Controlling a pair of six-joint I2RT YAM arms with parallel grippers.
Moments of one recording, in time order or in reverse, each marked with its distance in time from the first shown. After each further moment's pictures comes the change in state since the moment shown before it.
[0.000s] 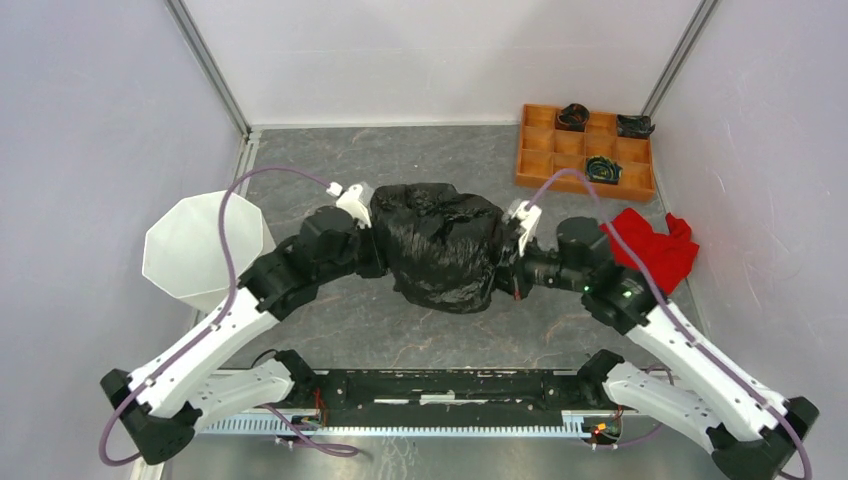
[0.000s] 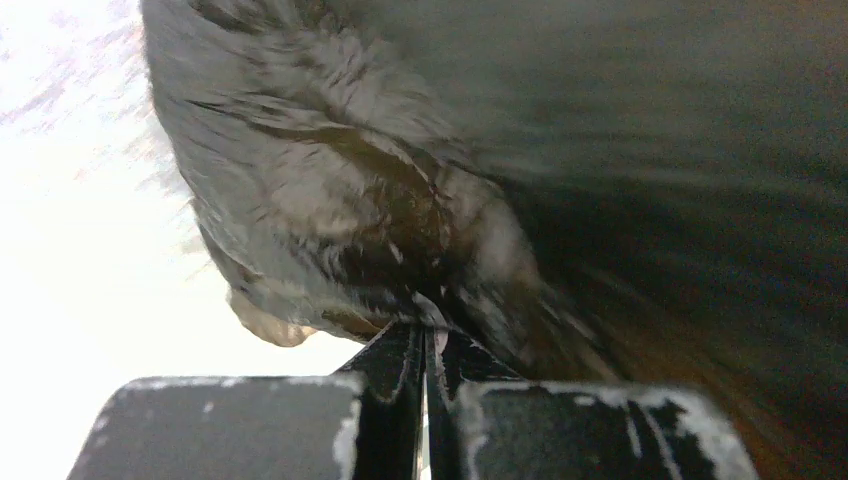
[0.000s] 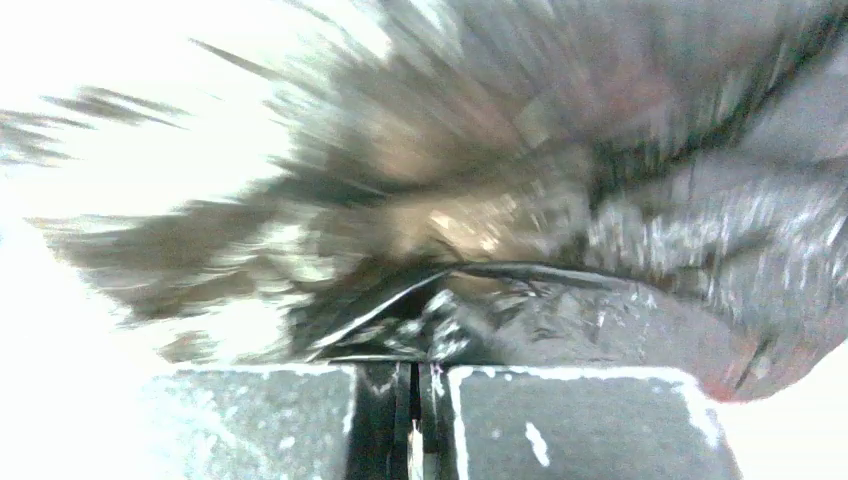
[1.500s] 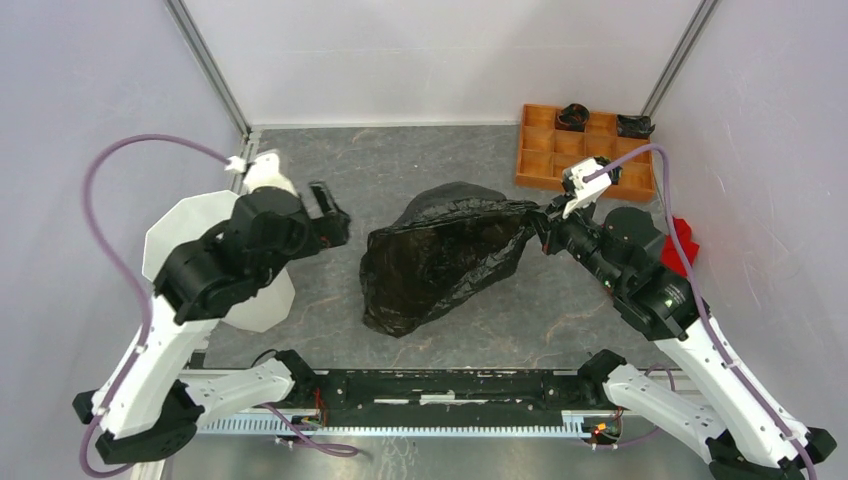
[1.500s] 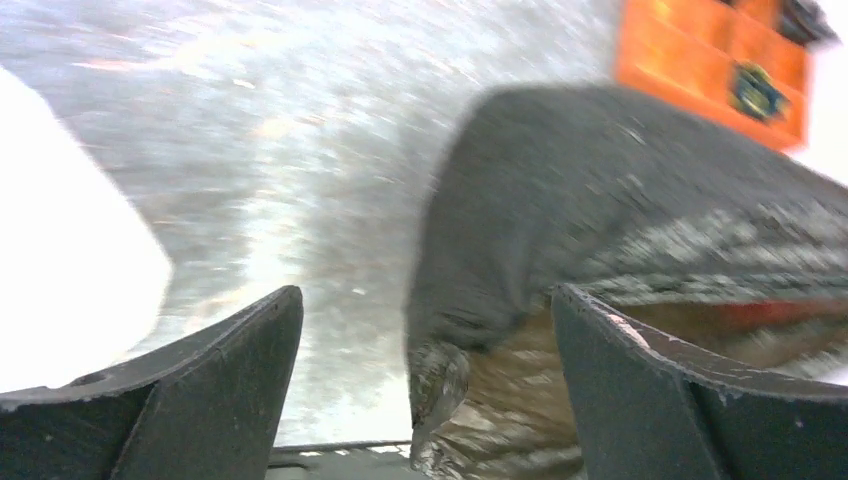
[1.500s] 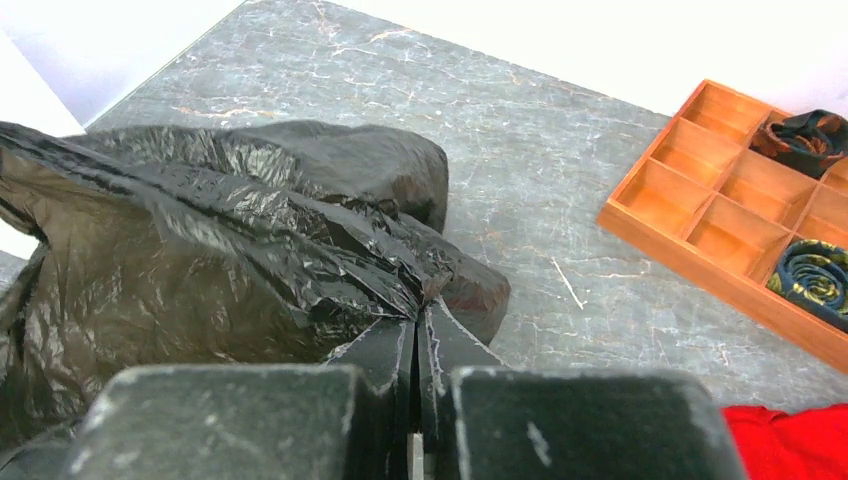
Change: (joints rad) left arm 0.000 0.029 0.540 -0.528 -0.435 0.020; right arm -0.056 -0.064 0.253 0.007 0.517 -0.087
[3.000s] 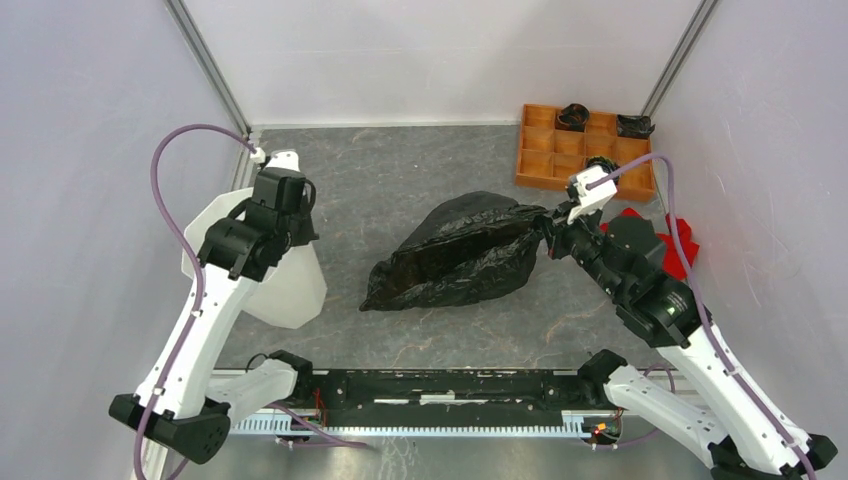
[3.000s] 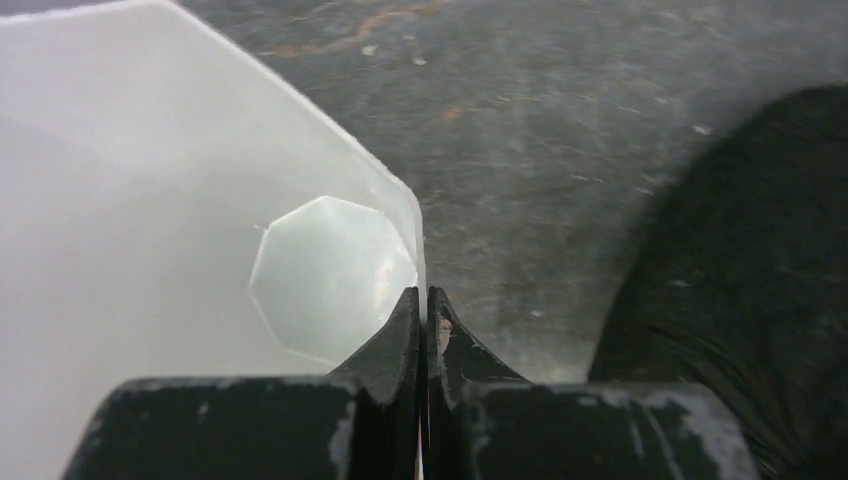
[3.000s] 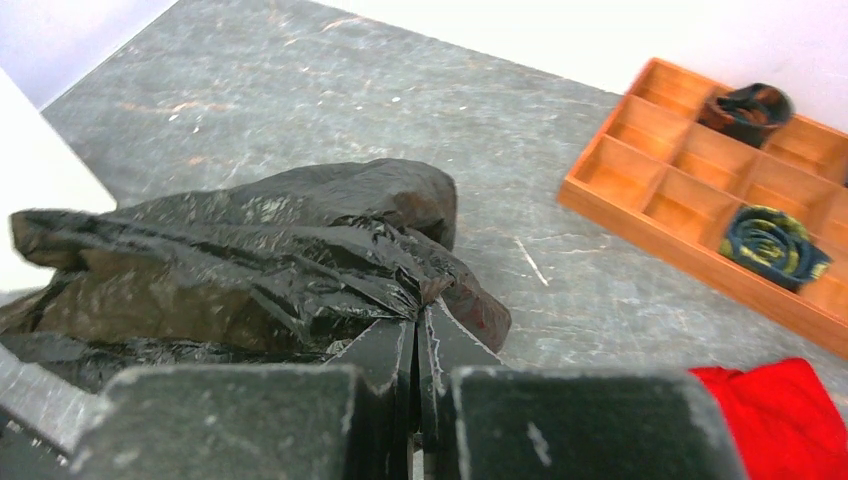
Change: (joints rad) left arm 0.407 0.058 -0.206 0.066 -0.005 0.385; right arm 0.000 -0.043 -0.043 -0.017 0.061 -0.021
